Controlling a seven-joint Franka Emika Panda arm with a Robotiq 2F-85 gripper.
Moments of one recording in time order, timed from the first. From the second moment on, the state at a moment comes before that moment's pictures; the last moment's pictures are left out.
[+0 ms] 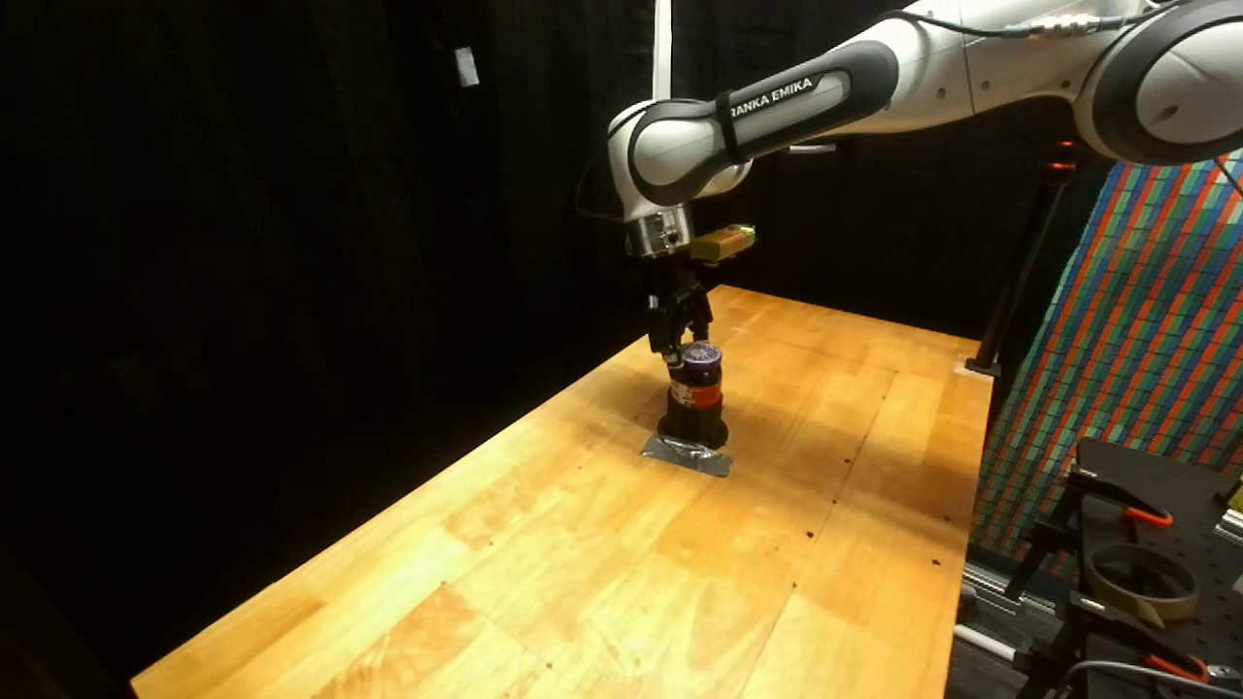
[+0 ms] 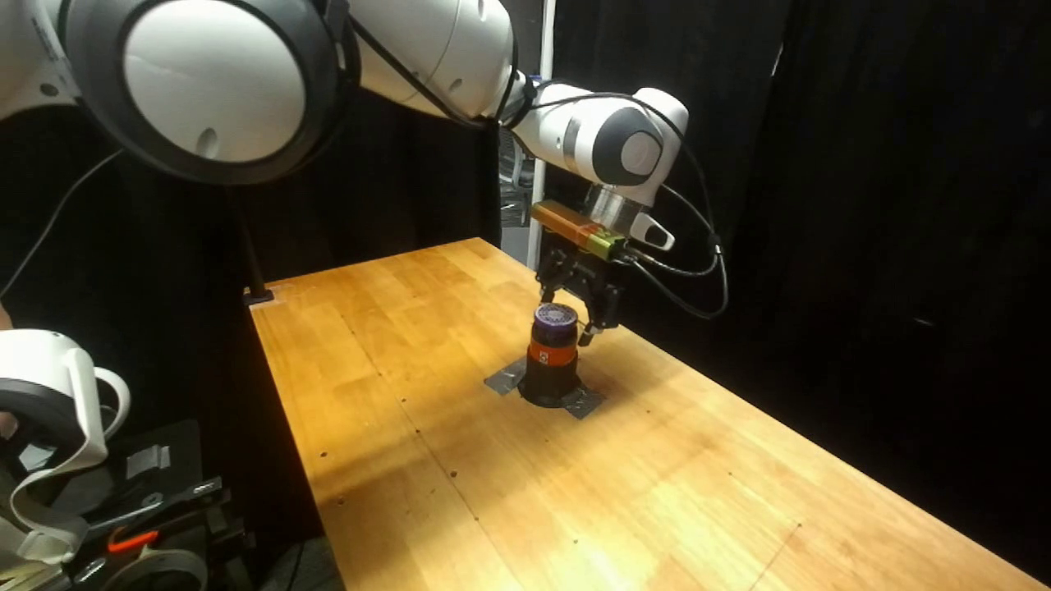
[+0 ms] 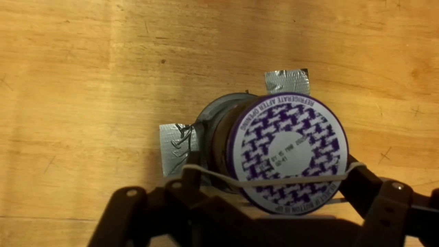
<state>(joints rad) 0.08 0.98 0.06 -0.97 0.02 1.61 -0.04</state>
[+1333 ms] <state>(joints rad) 0.04 0.79 0.07 -1.34 0.10 1.89 -0.03</state>
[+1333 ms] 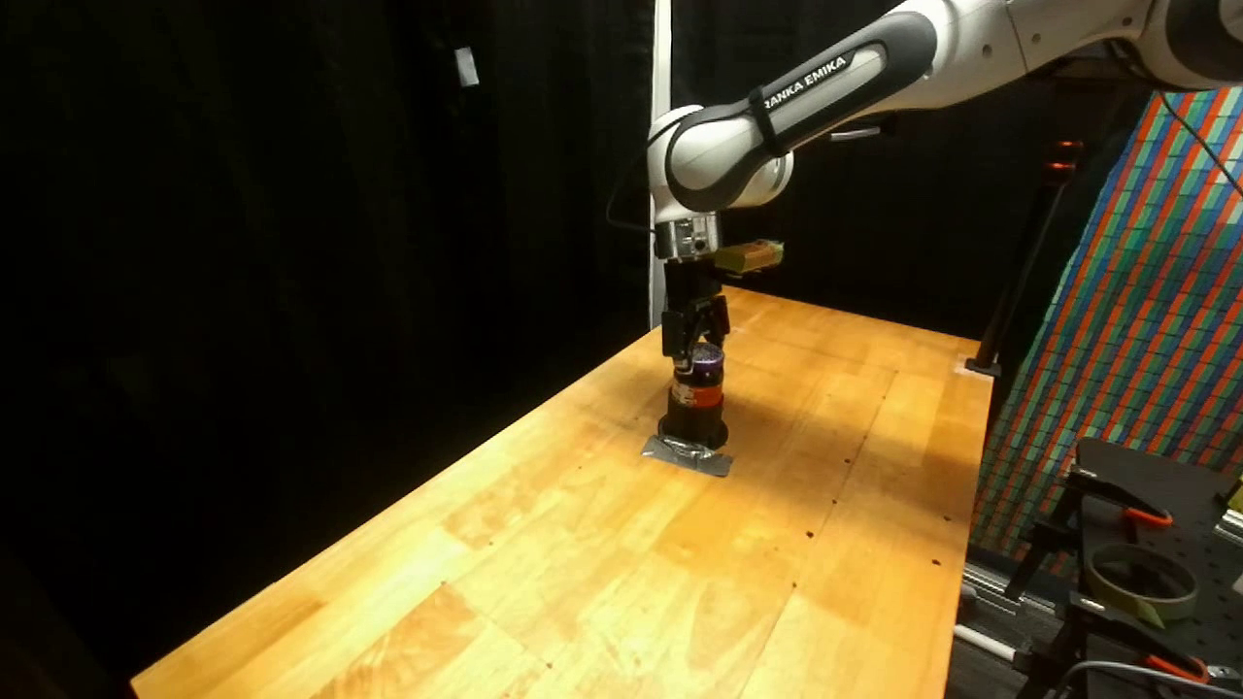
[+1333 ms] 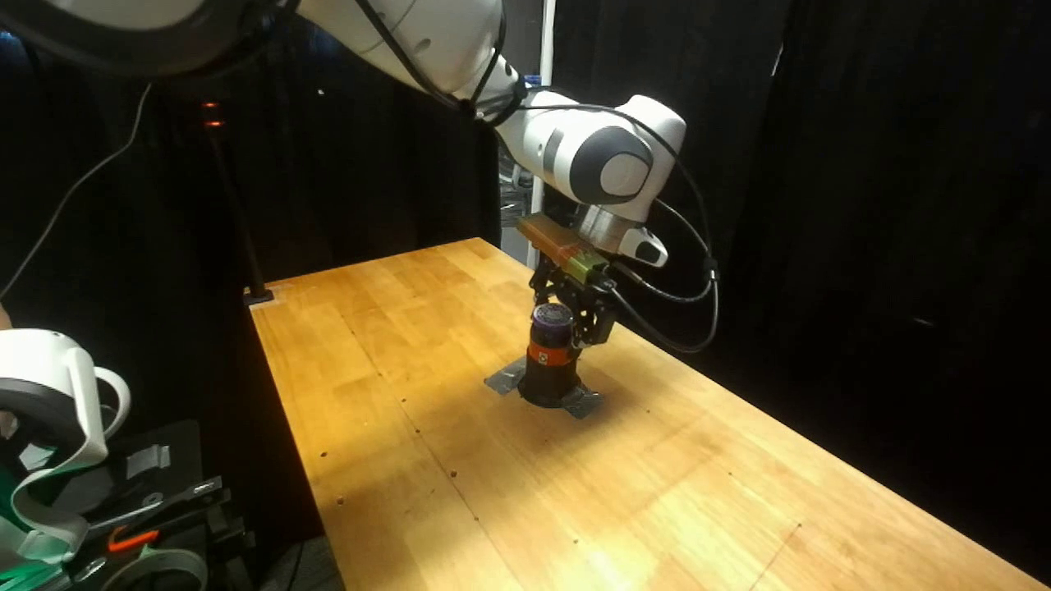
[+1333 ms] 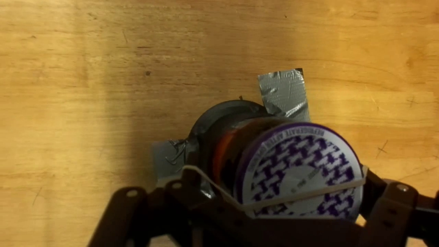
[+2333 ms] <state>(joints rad) 0.12 0.48 0.05 -1.92 -0.02 2.42 0.11</state>
